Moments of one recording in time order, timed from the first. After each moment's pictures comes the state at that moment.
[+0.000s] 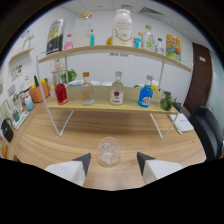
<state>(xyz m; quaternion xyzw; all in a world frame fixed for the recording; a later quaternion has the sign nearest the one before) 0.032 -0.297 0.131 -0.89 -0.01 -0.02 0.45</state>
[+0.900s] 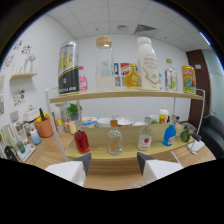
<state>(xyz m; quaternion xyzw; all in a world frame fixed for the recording) -0.052 -0.201 0.211 -0.80 0.01 0.01 0.60</state>
